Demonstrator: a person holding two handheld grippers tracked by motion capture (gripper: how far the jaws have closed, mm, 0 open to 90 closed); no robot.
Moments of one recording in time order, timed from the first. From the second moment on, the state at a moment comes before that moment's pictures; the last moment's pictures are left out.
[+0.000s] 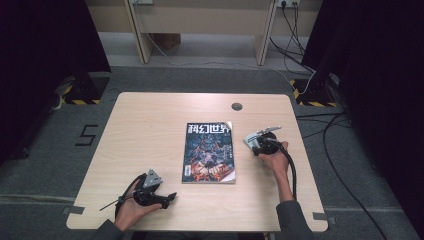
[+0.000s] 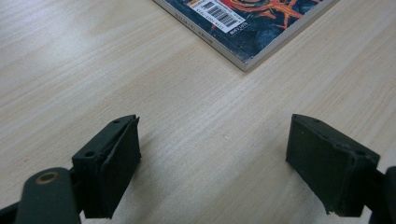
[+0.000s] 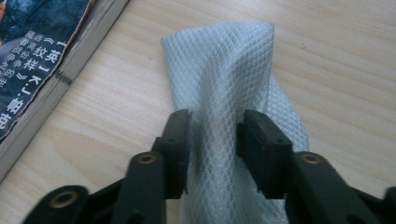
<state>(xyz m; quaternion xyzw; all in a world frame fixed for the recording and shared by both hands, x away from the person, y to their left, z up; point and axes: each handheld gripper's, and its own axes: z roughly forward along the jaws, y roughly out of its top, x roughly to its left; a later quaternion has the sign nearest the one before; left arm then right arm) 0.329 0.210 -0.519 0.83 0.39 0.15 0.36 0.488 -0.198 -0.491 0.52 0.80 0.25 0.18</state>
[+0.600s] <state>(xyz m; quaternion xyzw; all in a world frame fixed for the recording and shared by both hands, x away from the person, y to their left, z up) 0.330 0.211 -0.520 0.83 0.39 0.15 0.37 0.433 -0.191 -0.461 0.49 0.79 0.32 0.20</state>
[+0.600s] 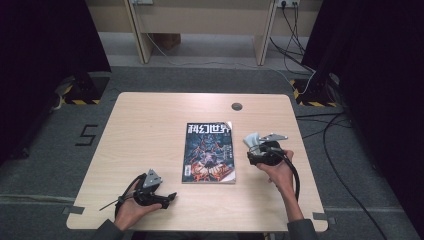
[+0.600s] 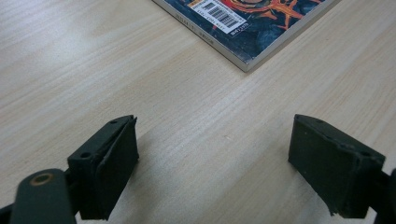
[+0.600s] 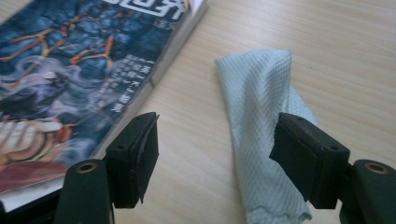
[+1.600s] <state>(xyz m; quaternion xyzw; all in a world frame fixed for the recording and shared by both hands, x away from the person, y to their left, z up) 0.329 0.211 -0.521 0.83 0.39 0.16 0.37 0.349 -0.188 -0.481 0.45 0.80 0.35 0.19</state>
